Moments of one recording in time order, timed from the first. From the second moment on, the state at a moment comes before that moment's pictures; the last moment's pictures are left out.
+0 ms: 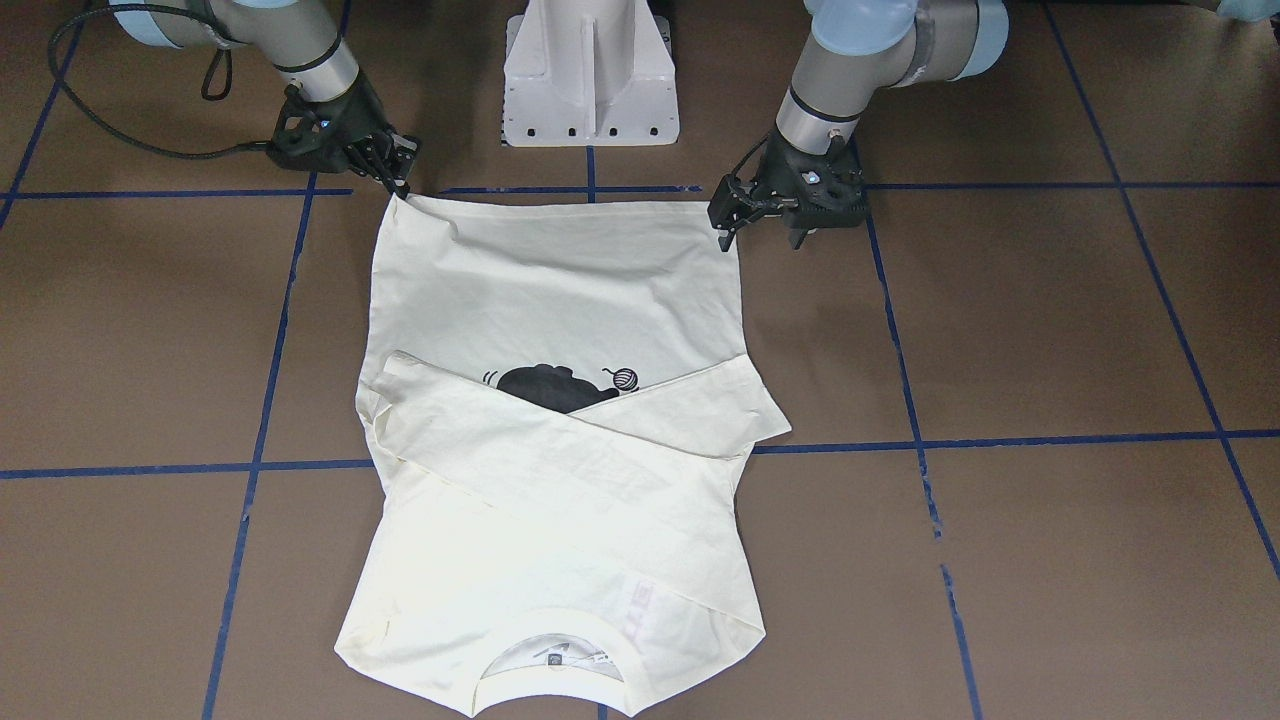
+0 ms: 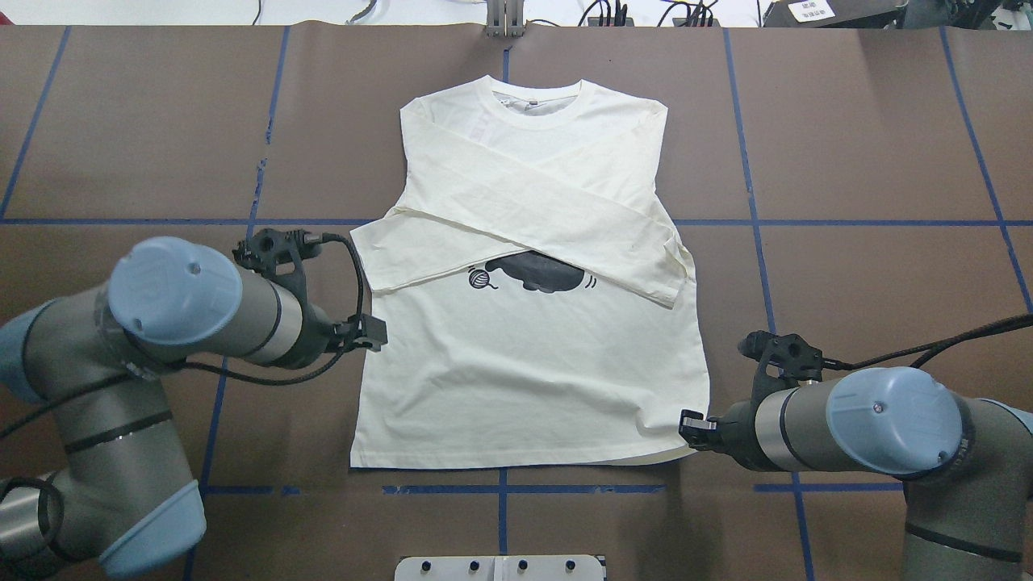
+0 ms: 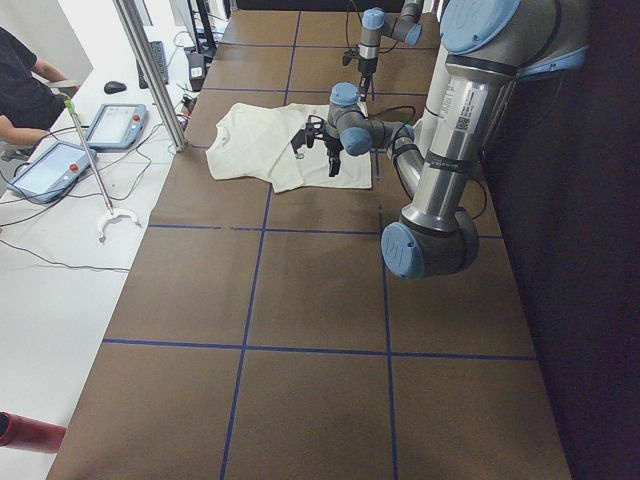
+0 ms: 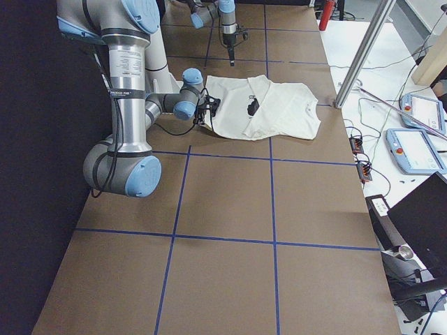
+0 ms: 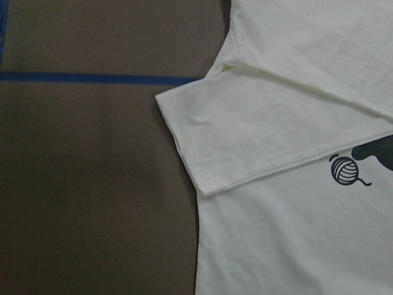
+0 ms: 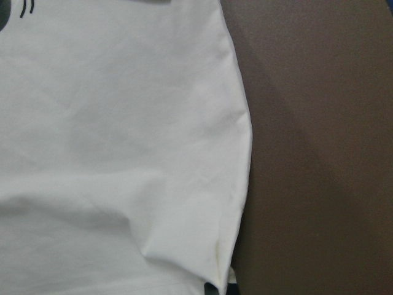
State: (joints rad) left arm -0.46 -1.88 -1.98 -1.76 -1.83 -1.47; right arm 0.32 -1.56 2.13 -1.20 1.77 1.66
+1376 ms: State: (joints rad) left arm -0.25 -1.86 -1.96 -1.71 -1.74 -1.69; right arm 0.38 -1.55 2.13 -1.18 1.82 1.65
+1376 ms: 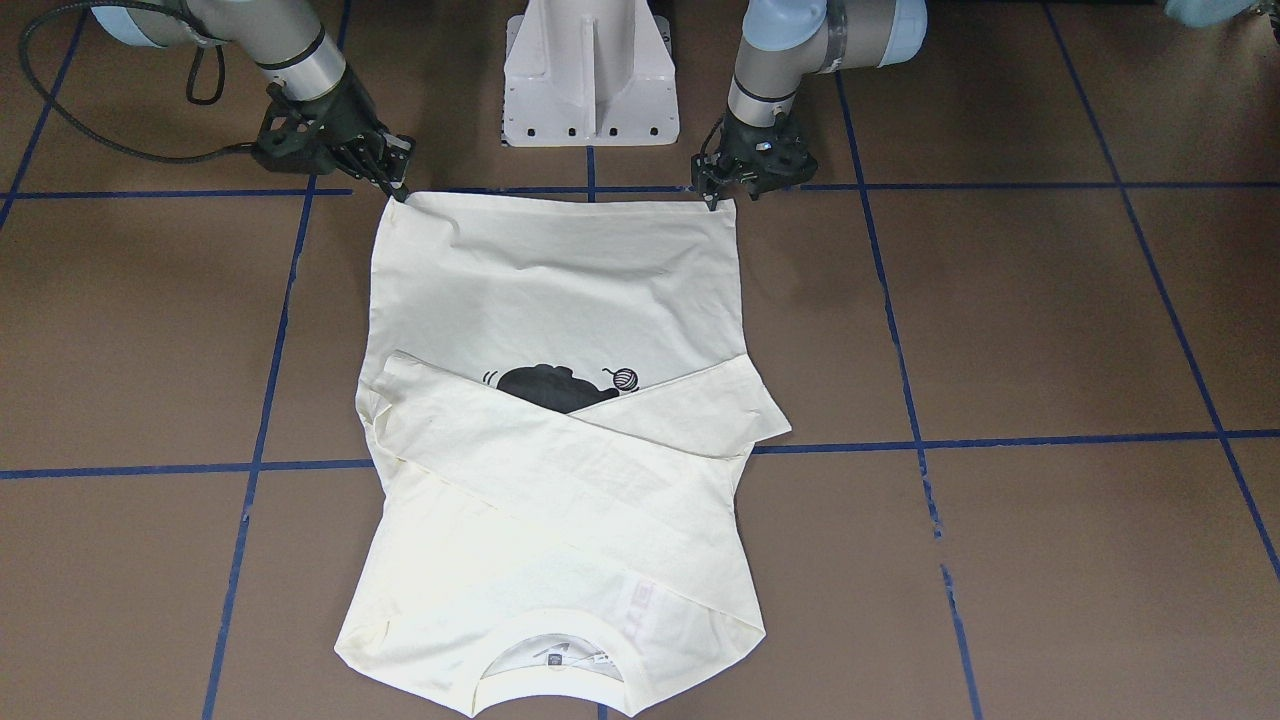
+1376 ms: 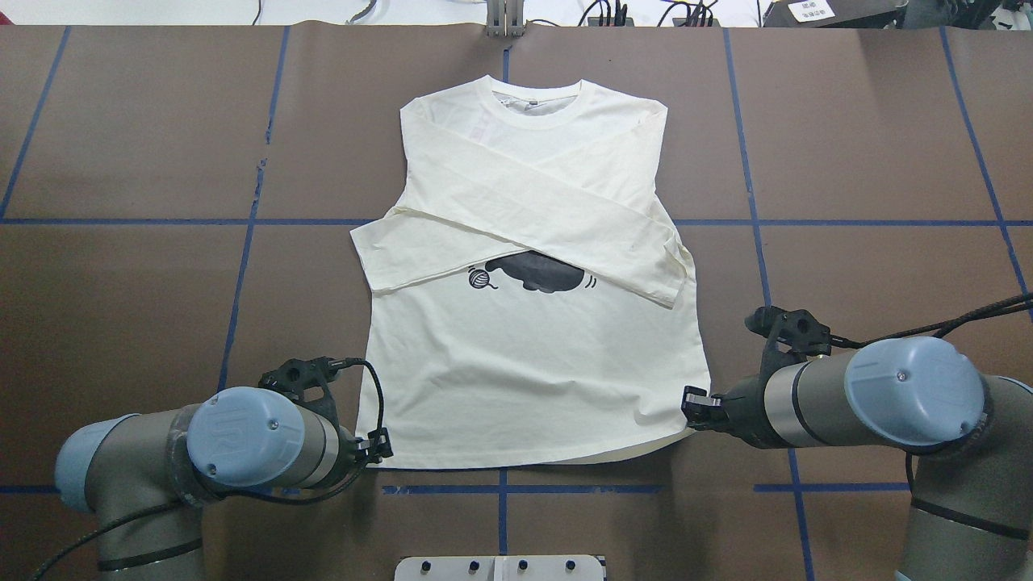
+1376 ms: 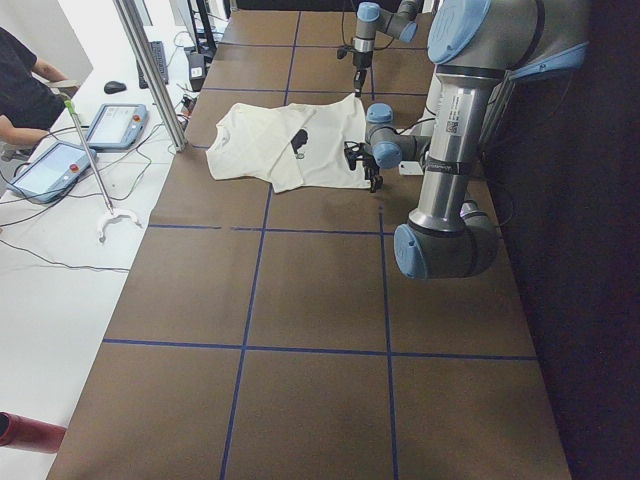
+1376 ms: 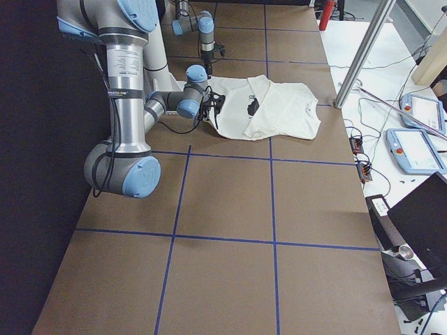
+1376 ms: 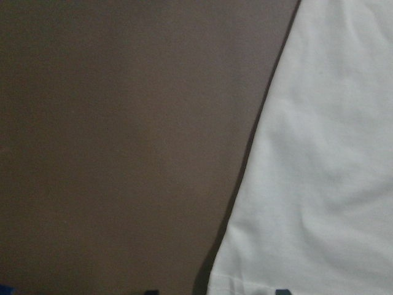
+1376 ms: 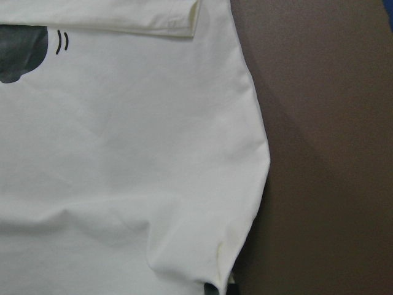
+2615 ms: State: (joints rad) left arm -0.27 -1.91 -1.91 -1.70 -1.73 -1.69; right arm 0.38 -1.55 2.13 -1.18 1.82 1.65
